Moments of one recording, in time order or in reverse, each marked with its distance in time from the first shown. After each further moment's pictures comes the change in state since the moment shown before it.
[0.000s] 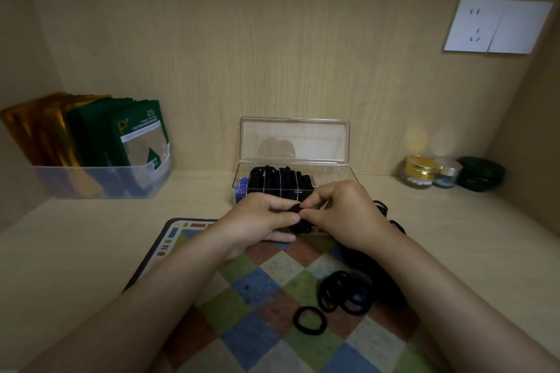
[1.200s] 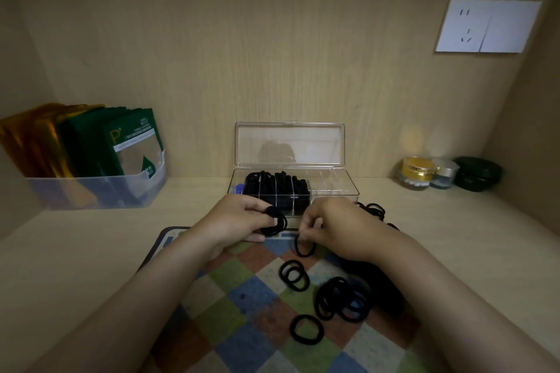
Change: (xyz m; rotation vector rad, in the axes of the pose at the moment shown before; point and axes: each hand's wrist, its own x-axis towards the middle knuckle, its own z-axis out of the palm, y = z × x) left_hand 0.000 0.006 -0.021 0.177 0.215 -0.083; right_hand 0.001 0.003 -0.010 -0.259 -0.320 -0.058
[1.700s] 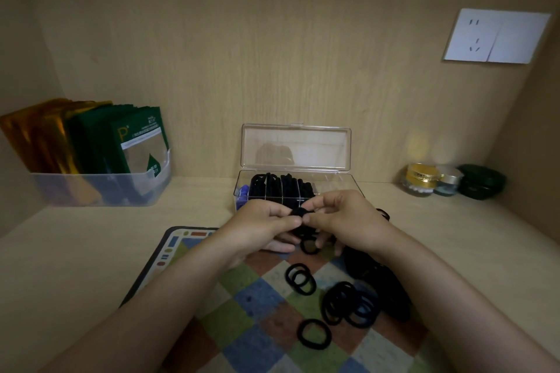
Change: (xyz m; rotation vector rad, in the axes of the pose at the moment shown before) left_hand -0.005 0.001 0.020 -0.156 -0.150 0.036; right_hand 0.004 -0.011 0.002 0.670 0.124 0.272
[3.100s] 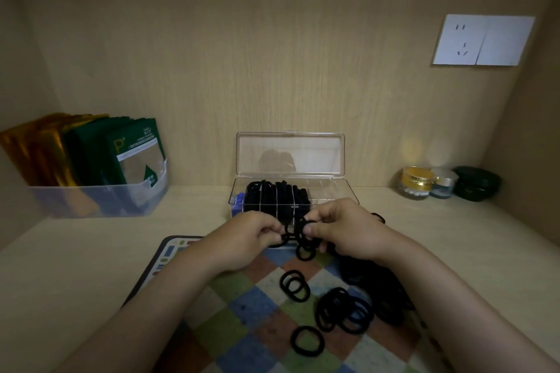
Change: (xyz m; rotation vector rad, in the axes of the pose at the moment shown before) left_hand 0.000 0.002 -0.018 0.858 -0.020 0.251; right_hand 0.000 0.006 -0.014 -0.137 -0.110 -0.077
